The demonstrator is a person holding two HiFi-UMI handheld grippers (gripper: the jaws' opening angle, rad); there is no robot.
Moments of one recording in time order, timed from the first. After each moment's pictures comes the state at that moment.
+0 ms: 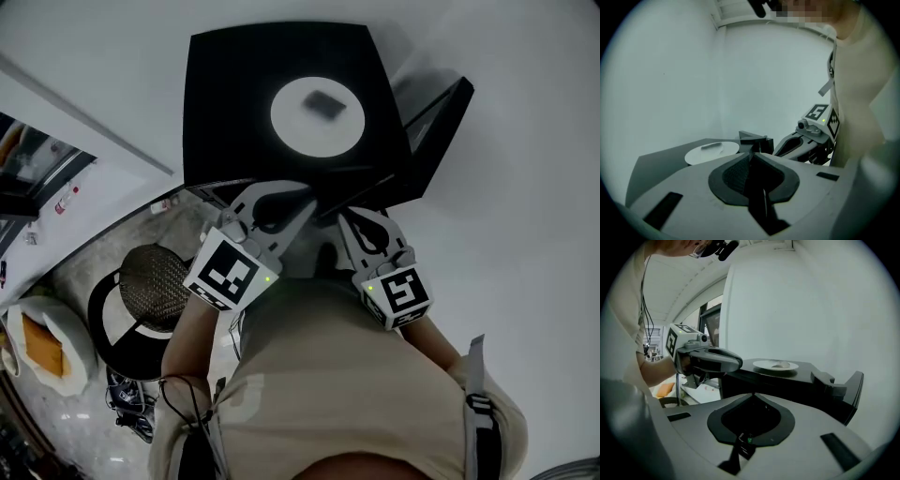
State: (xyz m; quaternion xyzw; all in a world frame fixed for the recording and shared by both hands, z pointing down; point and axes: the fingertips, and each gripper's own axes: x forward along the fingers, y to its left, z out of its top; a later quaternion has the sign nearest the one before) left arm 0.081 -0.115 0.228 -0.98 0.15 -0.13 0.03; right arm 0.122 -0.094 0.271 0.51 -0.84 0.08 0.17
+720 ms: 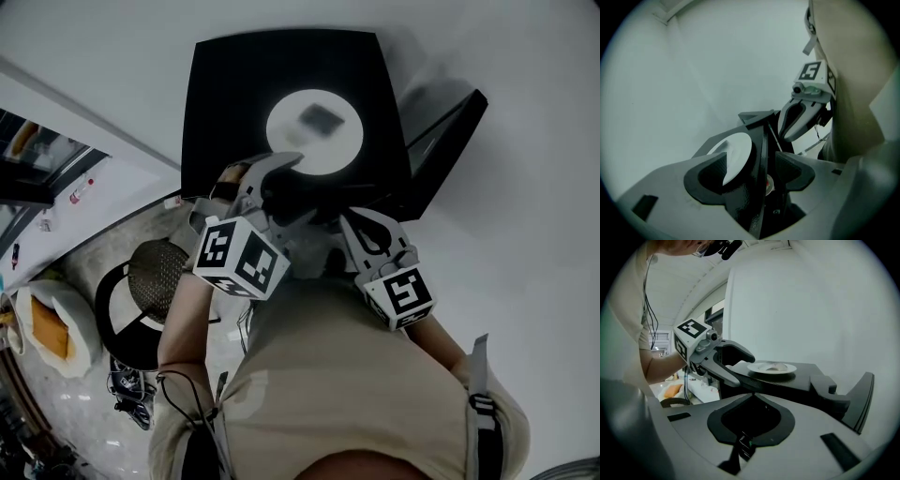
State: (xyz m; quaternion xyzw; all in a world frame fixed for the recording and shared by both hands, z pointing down) left arm 0.106 -0.157 0.246 -0.91 0.15 -0.32 0.20; right arm 0.141 -0.118 0.266 0.46 -0.87 0.08 0.15
